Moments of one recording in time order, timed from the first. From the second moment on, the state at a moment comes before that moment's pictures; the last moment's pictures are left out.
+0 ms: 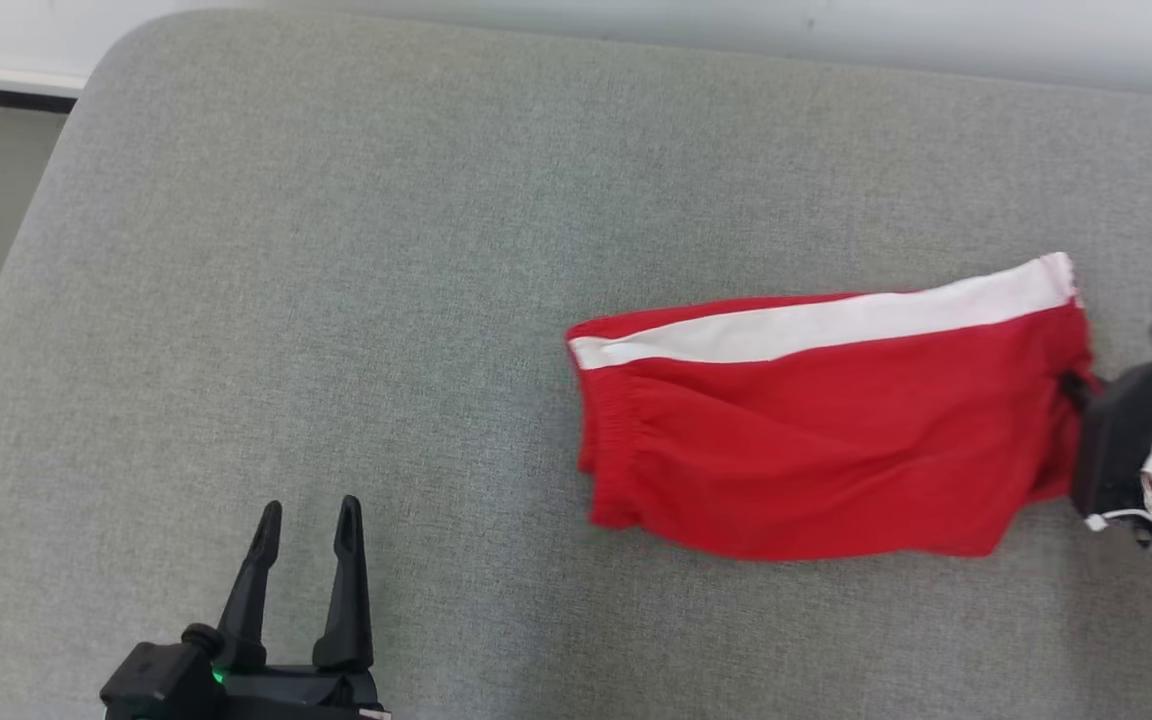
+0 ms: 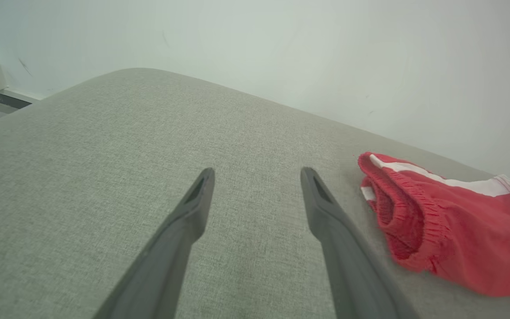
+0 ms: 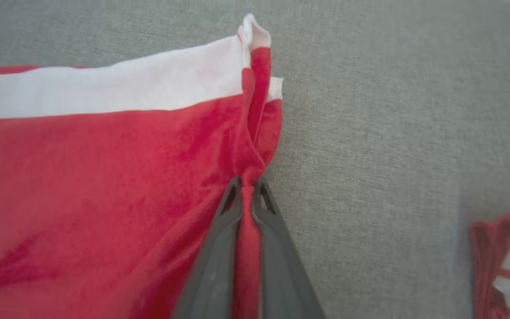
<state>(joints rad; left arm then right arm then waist) -0.04 0.05 -0.09 0.07 -0.37 -0.12 -0.26 -0.50 -0.41 0.05 0.40 0.34 0.13 0.59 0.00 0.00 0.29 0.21</state>
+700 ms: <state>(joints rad) -0.03 0.05 -0.11 0.09 -0.37 -0.13 -0.26 -0.33 -0.42 -0.12 0.07 0.21 0.13 0.67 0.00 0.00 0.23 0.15</state>
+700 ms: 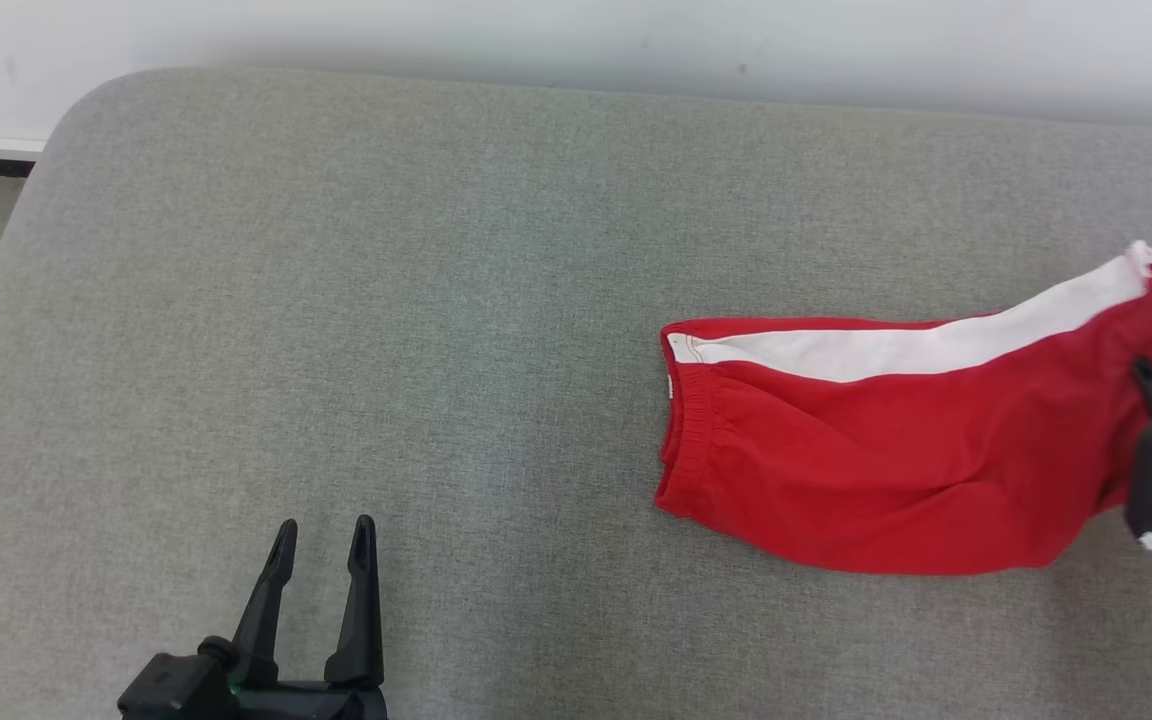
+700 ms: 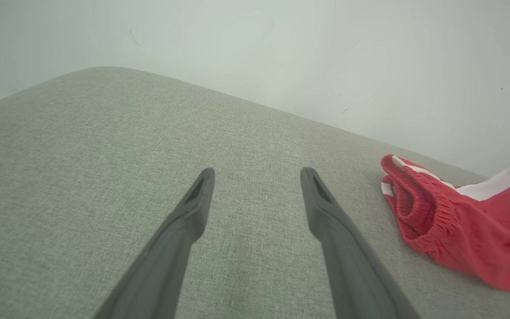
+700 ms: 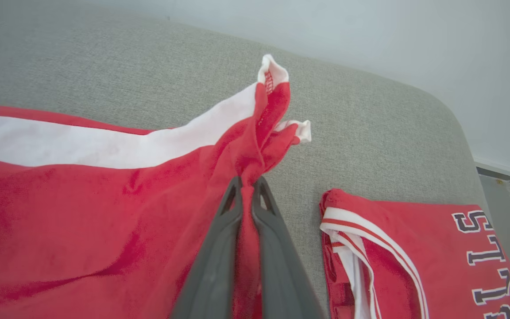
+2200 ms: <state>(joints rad) -0.02 0.05 -0.10 0.10 -0.40 -0.13 -0.26 -0.59 -0.32 0.34 0.36 0.38 0.13 0.39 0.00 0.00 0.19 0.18</state>
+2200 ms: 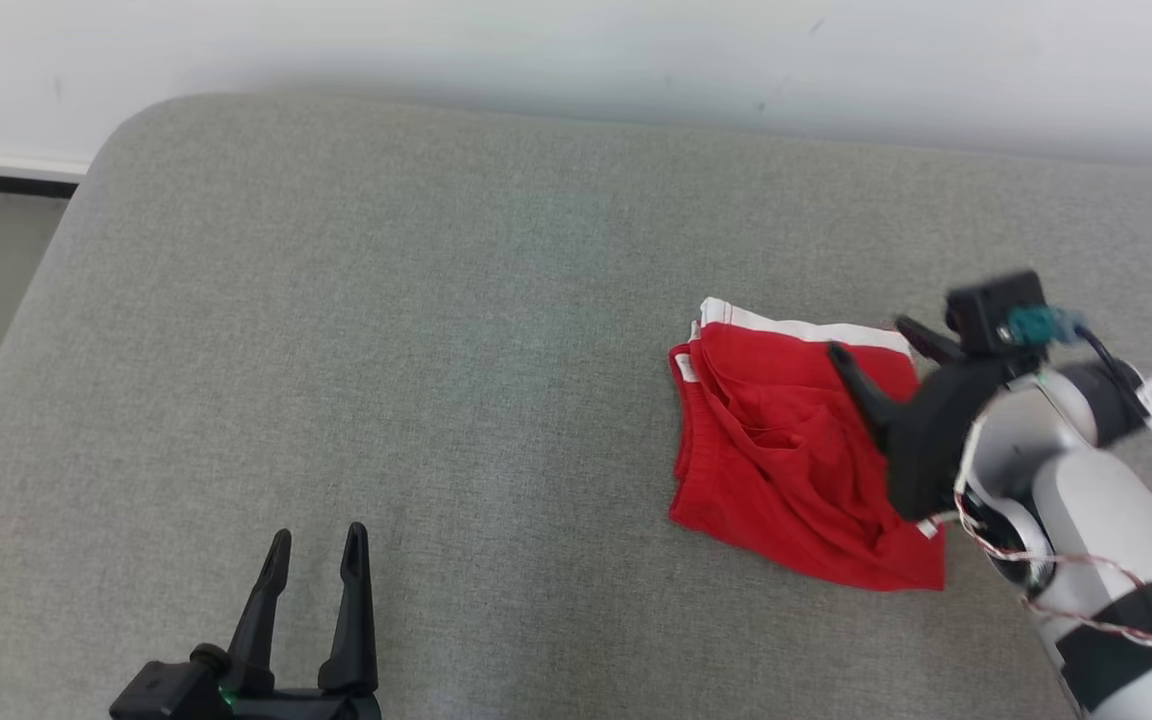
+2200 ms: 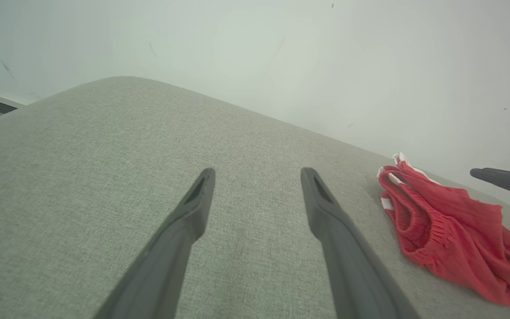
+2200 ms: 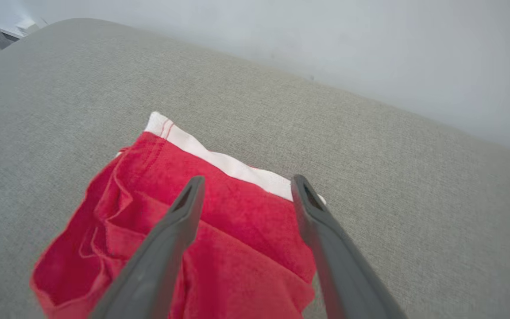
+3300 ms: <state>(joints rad) 0.00 0.05 -0.09 0.14 -0.33 -0.13 -0.26 -0.45 -0.23 0.66 0.35 0.30 0.13 0.33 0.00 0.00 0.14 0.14</state>
